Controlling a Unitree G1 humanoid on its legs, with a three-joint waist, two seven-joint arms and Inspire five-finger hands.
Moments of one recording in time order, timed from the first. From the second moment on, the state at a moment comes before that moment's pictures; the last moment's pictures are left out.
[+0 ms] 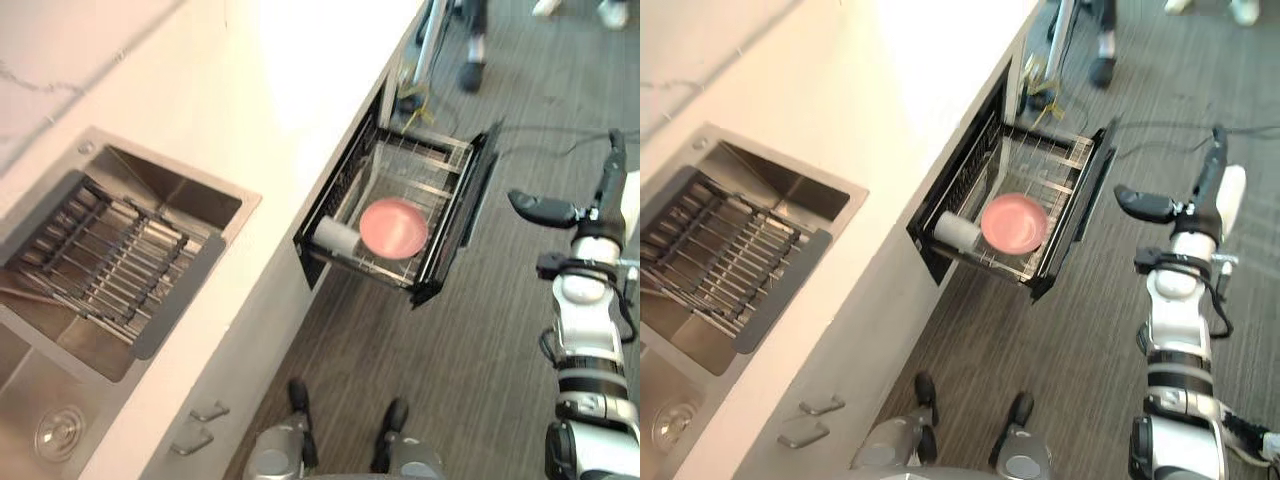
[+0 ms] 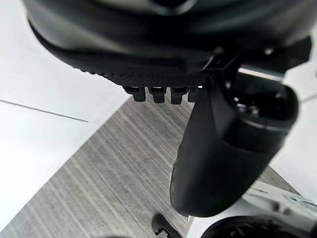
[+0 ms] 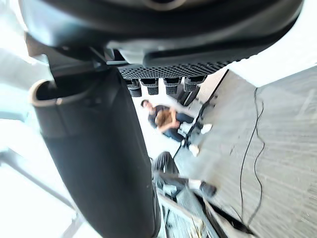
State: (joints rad) left arm 0.24 0.13 0.18 1.03 -0.15 0.22 -0.09; right arm -0.32 -0.48 -0.39 0.33 -0.12 -0.03 -0.30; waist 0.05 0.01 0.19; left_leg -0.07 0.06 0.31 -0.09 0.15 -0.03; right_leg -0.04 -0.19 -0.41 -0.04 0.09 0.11
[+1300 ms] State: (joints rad) left arm 0.07 0.08 -0.08 0.99 -0.36 0.10 -0.09; right arm -0.83 -0.66 -0.32 0.73 0.35 -0.02 -0.33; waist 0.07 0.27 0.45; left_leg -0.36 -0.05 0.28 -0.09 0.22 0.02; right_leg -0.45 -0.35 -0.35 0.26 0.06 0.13
